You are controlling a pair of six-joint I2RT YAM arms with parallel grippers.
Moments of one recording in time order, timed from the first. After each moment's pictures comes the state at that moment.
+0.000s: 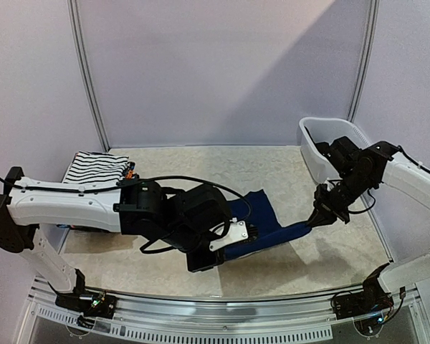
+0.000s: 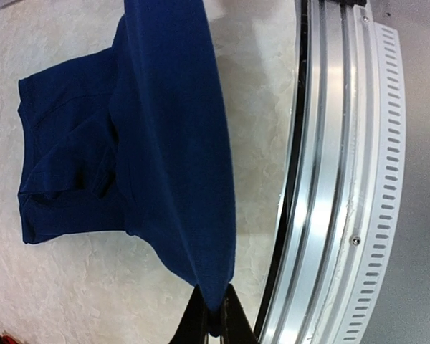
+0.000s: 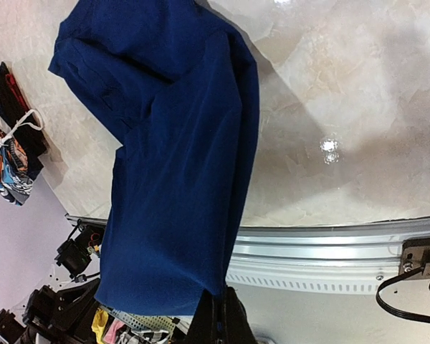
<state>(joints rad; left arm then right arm) -1.35 1.61 1.37 -0.80 -0.10 0.09 0.50 1.26 1.12 -1.16 -0.46 0.97</state>
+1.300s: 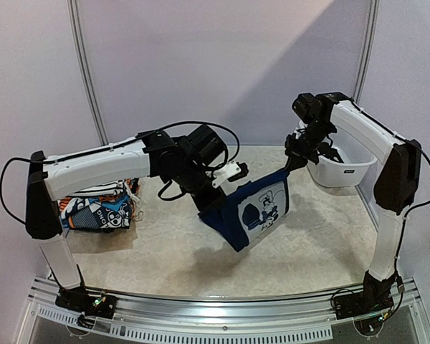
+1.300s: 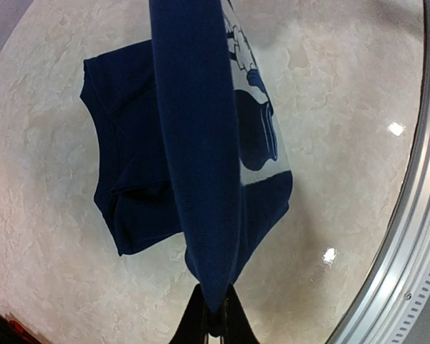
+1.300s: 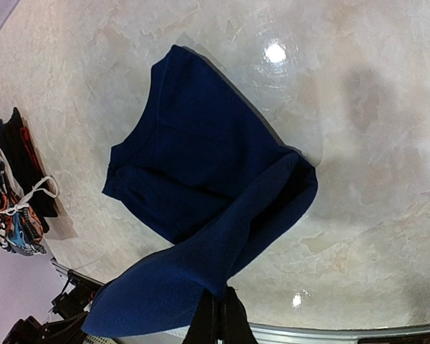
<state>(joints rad) -0.99 1.82 1.66 -0.88 0.01 0.12 0.40 1.98 2.01 -1.35 -0.30 0.66</state>
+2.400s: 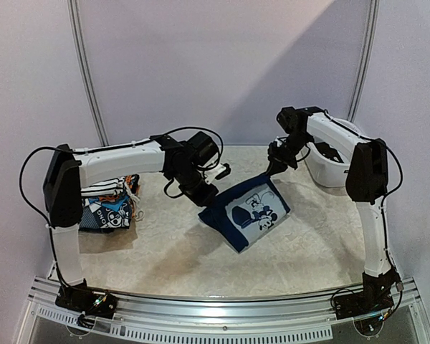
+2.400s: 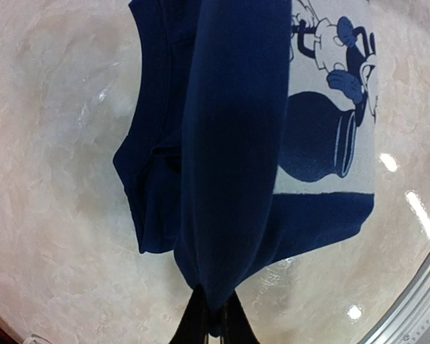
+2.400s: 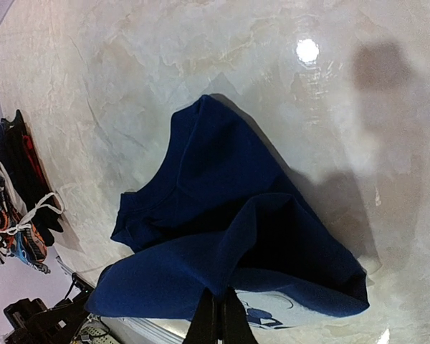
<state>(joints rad) -0.83 1.98 1.66 -0.85 0.07 -0.04 0.39 2.31 2.21 -1.23 -0.44 0.58</state>
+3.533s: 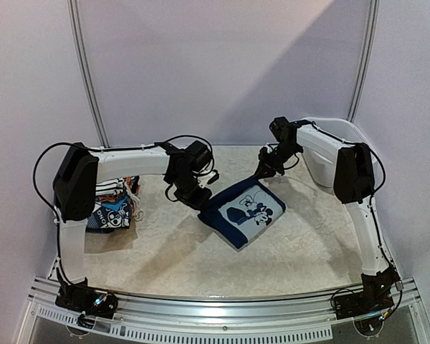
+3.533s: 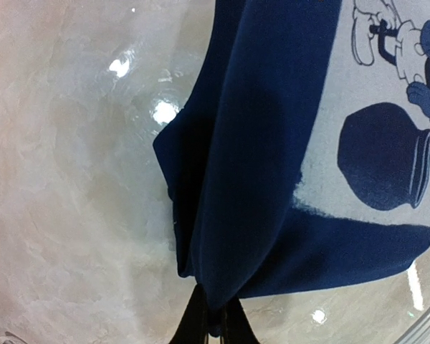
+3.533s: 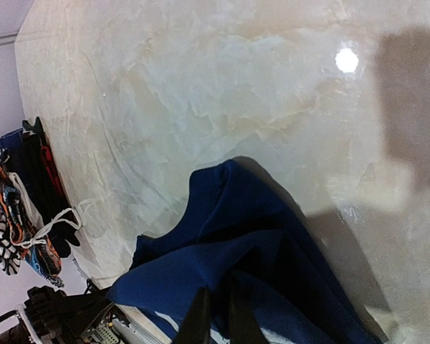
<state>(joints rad) -0.74 2.09 1.64 -0.81 0.07 -0.14 0.39 2.48 2.27 -1.04 -0.56 0.58</state>
